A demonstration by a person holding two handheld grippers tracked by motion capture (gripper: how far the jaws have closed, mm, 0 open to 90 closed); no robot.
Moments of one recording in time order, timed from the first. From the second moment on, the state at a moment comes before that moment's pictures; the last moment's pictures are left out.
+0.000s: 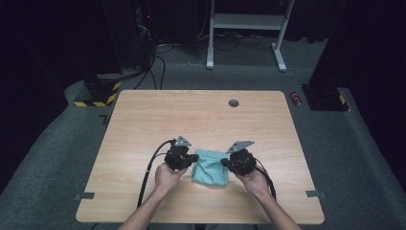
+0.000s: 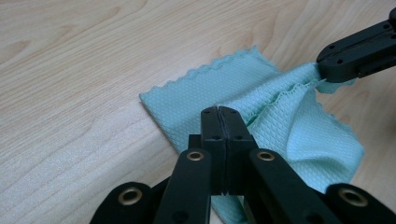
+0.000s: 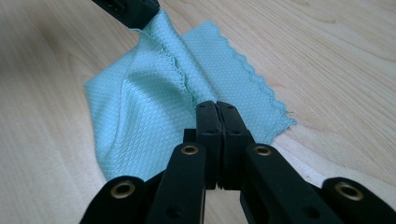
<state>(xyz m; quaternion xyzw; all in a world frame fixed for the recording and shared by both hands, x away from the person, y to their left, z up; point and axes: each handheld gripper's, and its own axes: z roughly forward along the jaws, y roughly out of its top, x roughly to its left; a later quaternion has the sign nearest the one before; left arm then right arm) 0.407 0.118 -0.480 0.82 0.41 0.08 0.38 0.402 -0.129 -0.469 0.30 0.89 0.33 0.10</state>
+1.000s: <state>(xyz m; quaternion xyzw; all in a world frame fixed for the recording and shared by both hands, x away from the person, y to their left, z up) 0.431 0.111 -0.494 0.81 0.46 0.10 0.35 0.433 -0.124 -0.491 0.36 0.87 0.32 0.13</state>
